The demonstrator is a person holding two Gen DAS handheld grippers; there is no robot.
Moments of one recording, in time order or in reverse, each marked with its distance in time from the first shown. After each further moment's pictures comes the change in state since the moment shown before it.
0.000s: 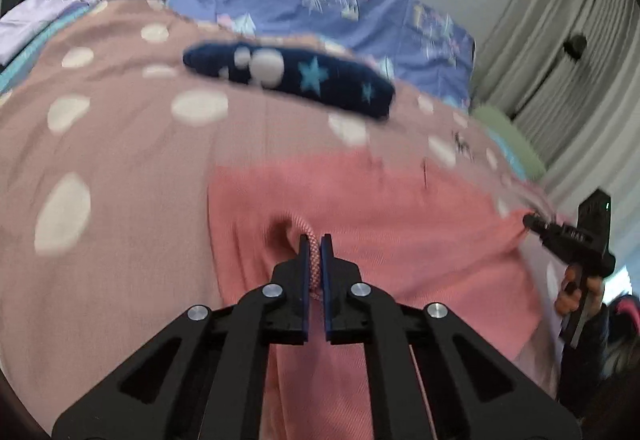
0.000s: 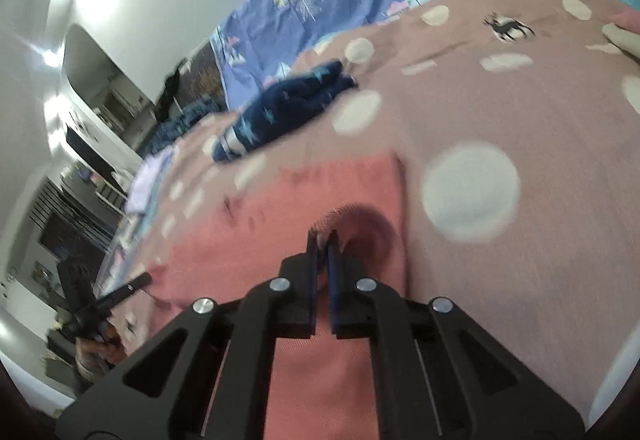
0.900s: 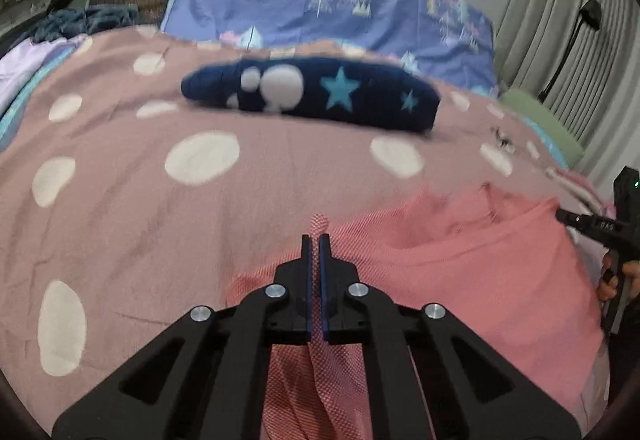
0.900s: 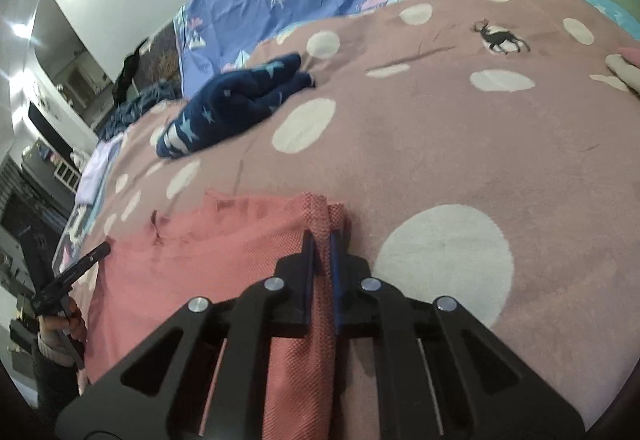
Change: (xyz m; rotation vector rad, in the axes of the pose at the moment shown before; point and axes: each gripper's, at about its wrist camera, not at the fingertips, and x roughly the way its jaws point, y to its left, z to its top) left arm 0.062 0.009 0.031 0.141 -0.011 0.110; right arm 0.047 -0.023 0.023 -0.086 0.029 -0.185
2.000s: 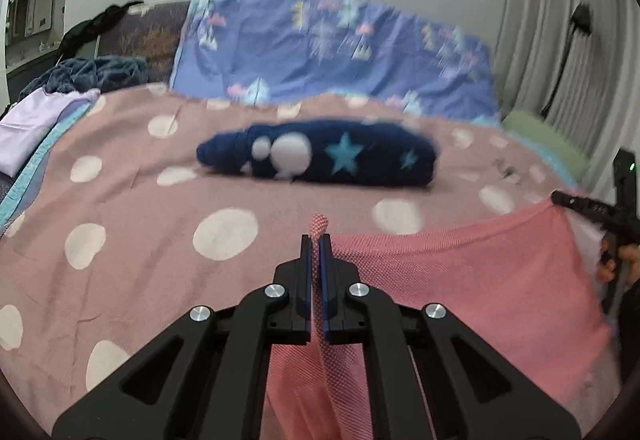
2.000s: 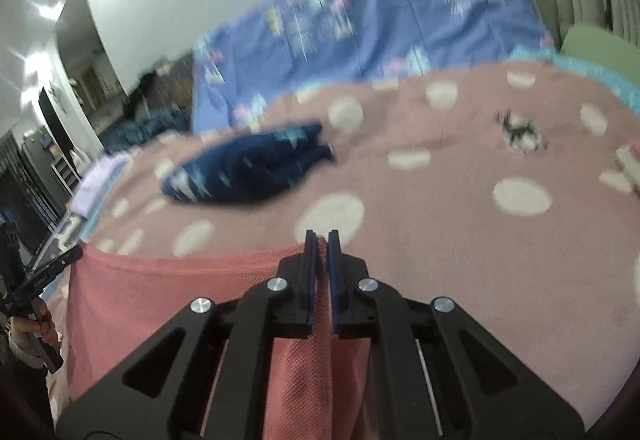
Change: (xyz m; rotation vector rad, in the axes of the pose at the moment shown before) left arm -0.010 -0.004 0.036 0.062 -0.087 0.074; right arm 0.021 0.026 0.051 -0.126 -0.107 -0.037
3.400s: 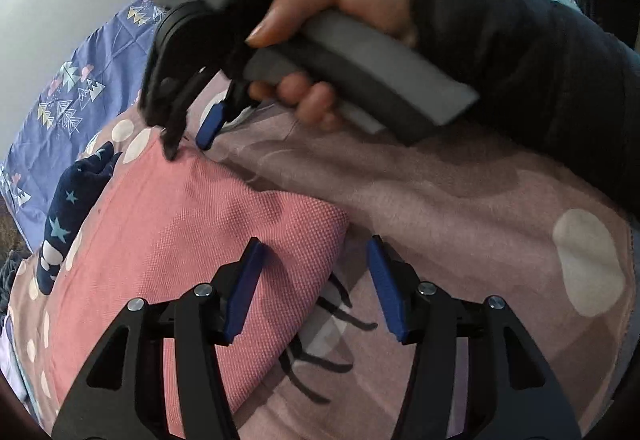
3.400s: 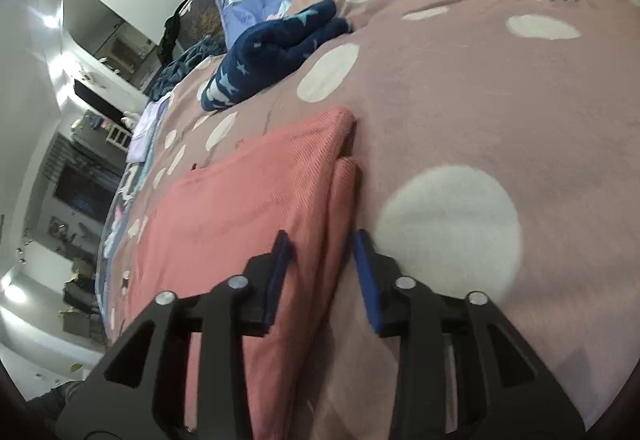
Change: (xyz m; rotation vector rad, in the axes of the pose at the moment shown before) left arm -0.054 -0.382 -0.169 0.831 0.172 -0.274; right arm -0.005 -0.047 -0.054 0.133 0.338 0.305
